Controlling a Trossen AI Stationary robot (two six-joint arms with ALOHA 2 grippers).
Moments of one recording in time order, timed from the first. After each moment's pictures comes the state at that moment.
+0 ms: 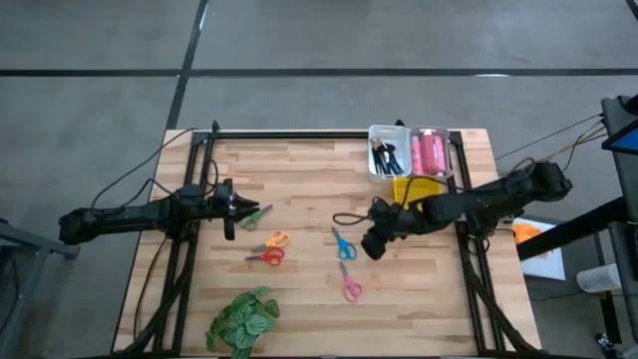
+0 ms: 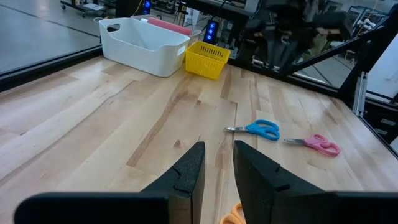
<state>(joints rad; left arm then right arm) 0.19 0.25 0.00 0.03 0.05 -0.24 0.21 1.37 0.88 -0.48 0.18 0.97</state>
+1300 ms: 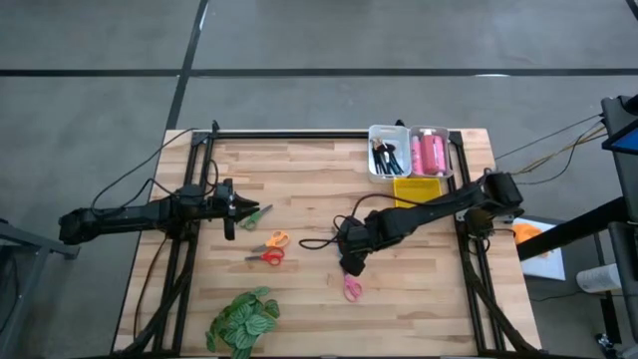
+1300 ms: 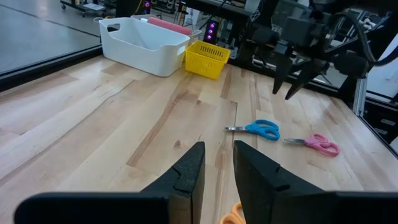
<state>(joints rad) 0.19 0.25 0.00 0.03 0.05 -0.24 0.23 1.79 1.30 -0.82 0.13 0.84</state>
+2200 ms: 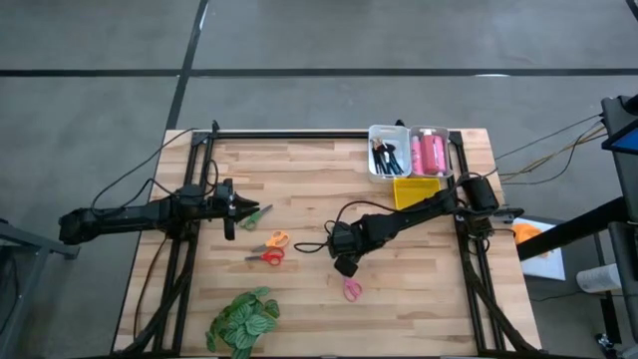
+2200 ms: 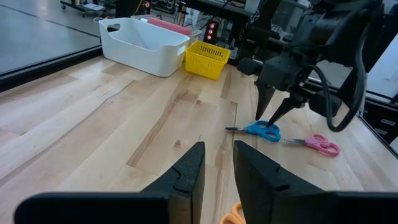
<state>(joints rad) 0.19 0.25 0.00 0.03 0.05 -0.24 0.20 1.97 1.29 -0.73 0.12 0.78</state>
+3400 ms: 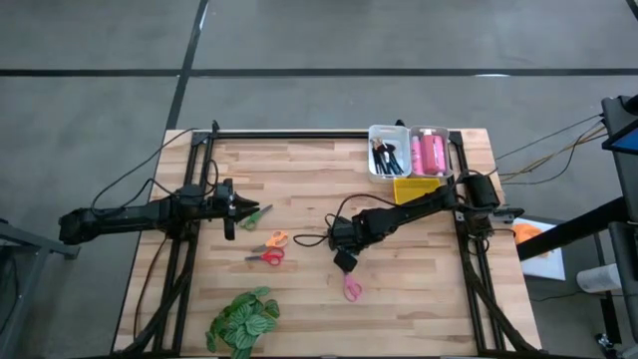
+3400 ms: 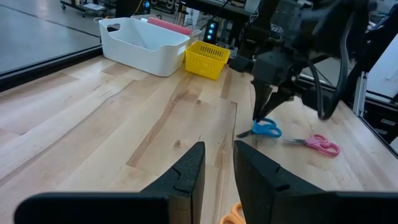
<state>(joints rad) 0.19 0.25 0.00 0.03 0.05 -0.24 0.15 1.94 1.27 -0.69 0.10 0.72</state>
